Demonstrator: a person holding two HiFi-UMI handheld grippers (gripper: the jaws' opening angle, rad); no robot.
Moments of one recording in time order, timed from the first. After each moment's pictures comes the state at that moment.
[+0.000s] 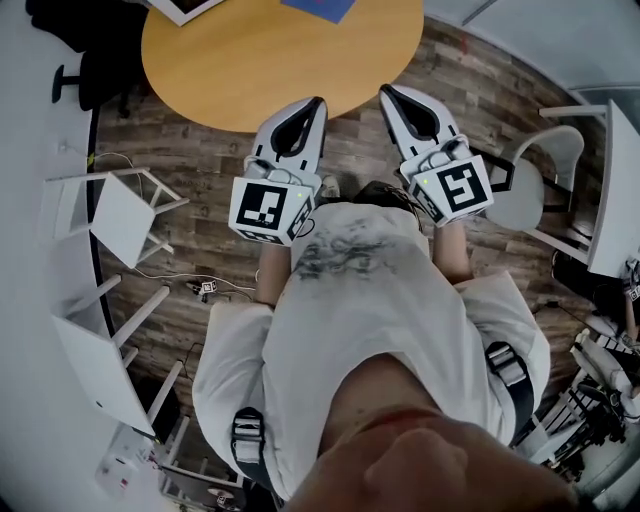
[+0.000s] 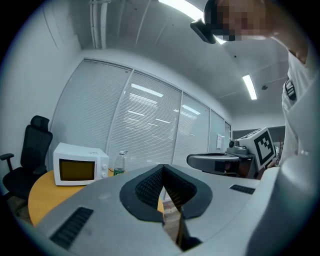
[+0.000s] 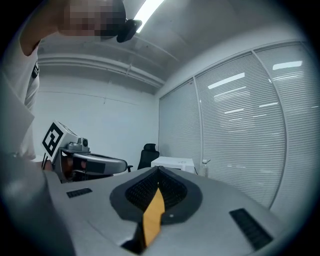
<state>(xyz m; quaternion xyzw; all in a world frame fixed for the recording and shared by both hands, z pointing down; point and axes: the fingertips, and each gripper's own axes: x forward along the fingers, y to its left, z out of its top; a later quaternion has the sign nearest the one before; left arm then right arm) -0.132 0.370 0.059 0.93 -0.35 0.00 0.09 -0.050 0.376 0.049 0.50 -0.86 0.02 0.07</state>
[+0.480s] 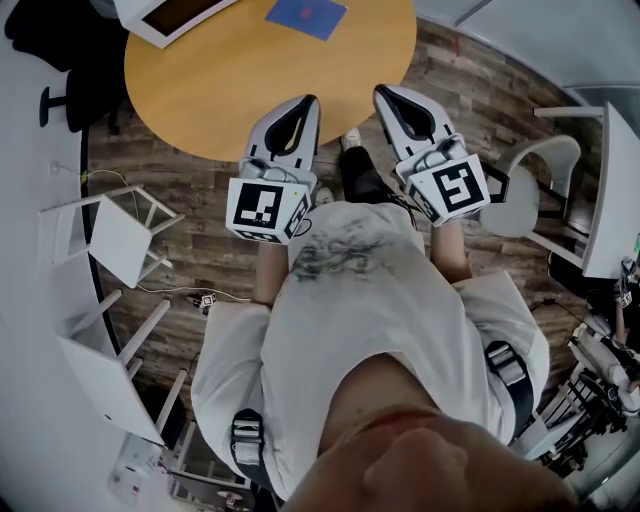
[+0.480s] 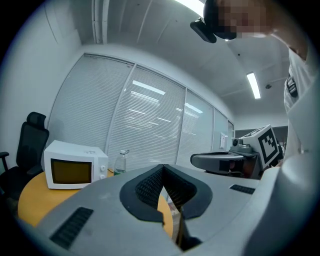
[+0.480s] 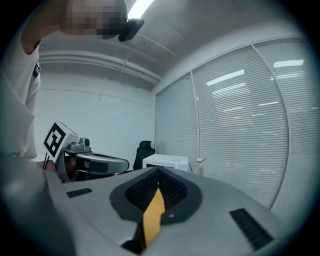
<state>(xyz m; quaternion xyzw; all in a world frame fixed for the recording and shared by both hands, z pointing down) -0.100 0.285 0.077 0.93 -0.35 0.00 0.10 -0.017 0.298 0.065 0.50 -0.86 0.03 0.09</state>
